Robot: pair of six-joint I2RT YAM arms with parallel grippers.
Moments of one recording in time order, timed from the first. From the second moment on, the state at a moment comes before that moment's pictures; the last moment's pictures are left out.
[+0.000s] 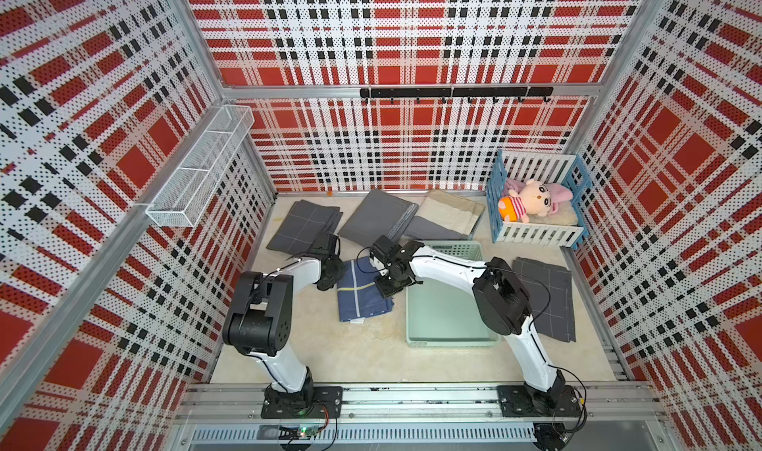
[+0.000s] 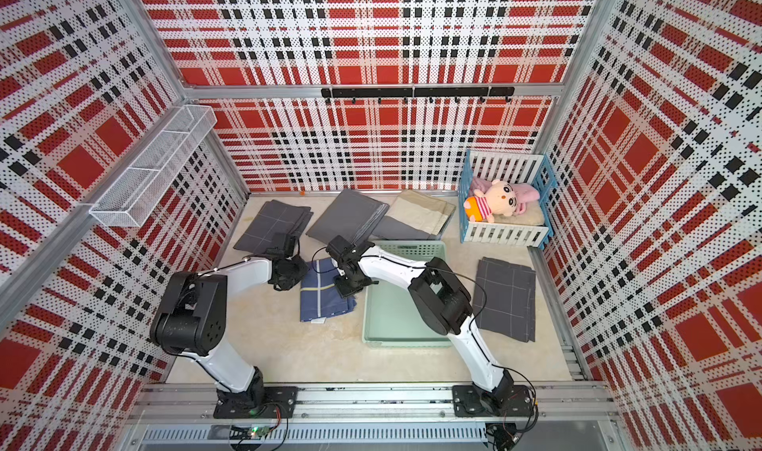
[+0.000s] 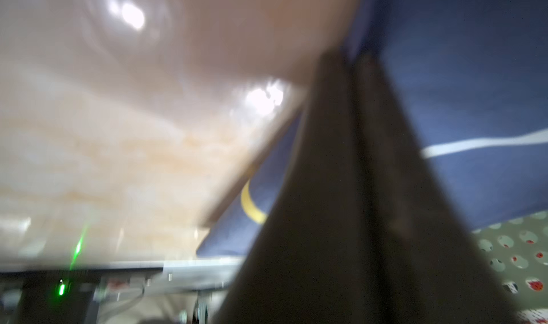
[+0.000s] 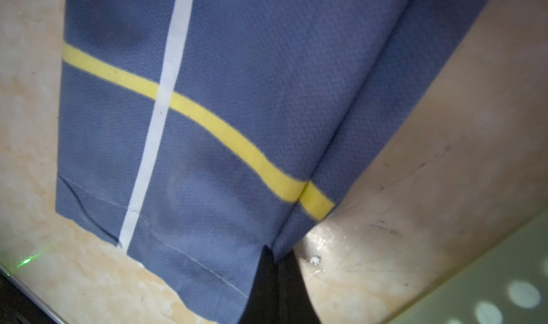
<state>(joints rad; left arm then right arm) -0.13 1.71 0.90 -0.32 -0.03 -0.82 0.89 2.23 1.80 -0.82 -0.15 0.32</state>
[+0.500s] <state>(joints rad) -0.31 1.55 1.22 -0.47 0.02 -0.86 0.88 2.09 1.87 -0.85 -0.09 0.36</state>
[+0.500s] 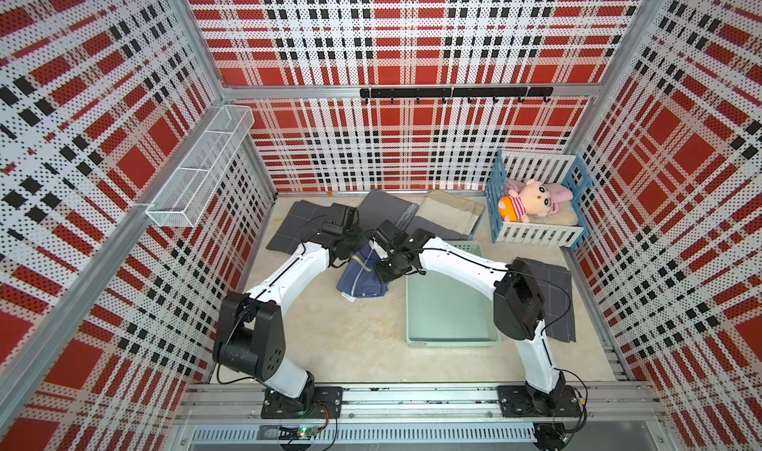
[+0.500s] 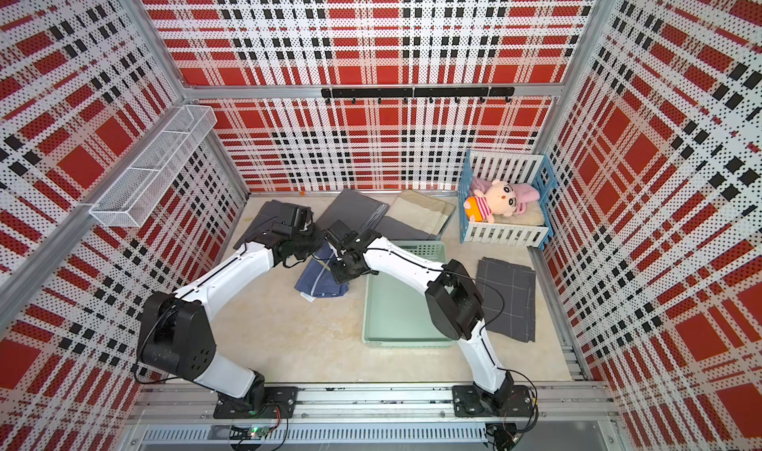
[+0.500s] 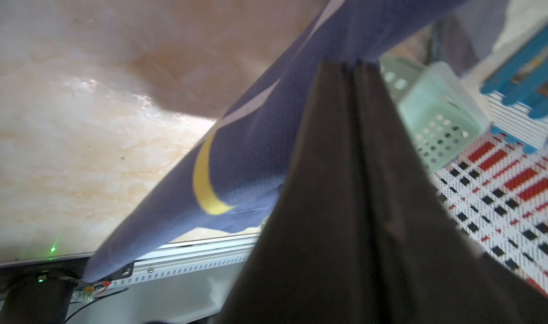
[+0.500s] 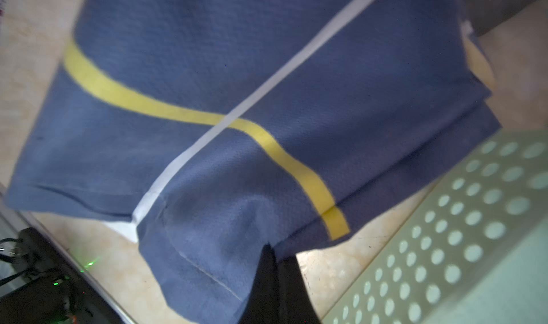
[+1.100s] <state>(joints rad) -0.68 1.73 1.45 -0.47 0.08 -1.00 0.75 1.53 1.35 -0.94 0.02 0.58</state>
